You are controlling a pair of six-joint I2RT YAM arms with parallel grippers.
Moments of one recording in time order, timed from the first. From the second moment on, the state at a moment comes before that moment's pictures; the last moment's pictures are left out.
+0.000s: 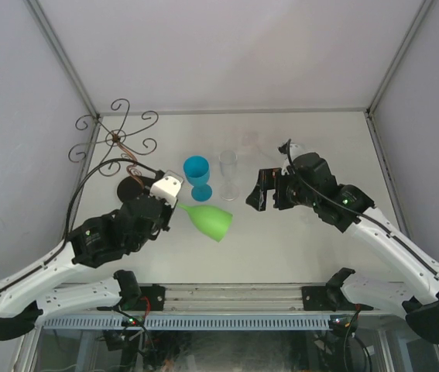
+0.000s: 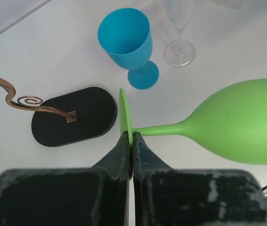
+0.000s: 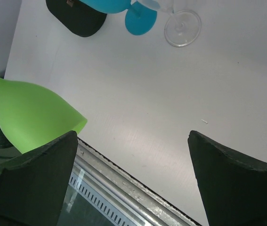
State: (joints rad) left arm -1.07 0.79 1.00 -0.77 -0.62 -0.12; right arm 0.66 1.05 1.06 -0.67 -0.12 0.52
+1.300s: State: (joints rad) left arm -1.07 0.69 0.95 -0.66 -0.46 0.06; right arm 0.95 1.20 1.10 -0.27 -0.25 0.49
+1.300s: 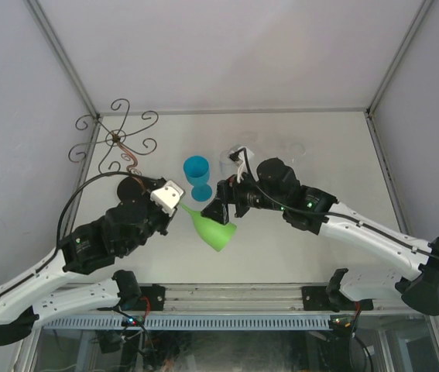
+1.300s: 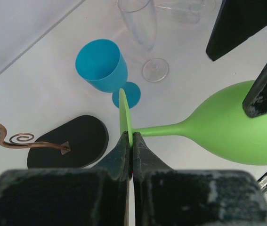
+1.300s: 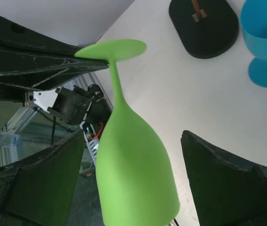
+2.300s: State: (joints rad) left arm -1.07 0.68 0.93 -0.65 -0.31 0.14; right arm 1.00 1.44 1.18 -0.18 -0.38 0.47
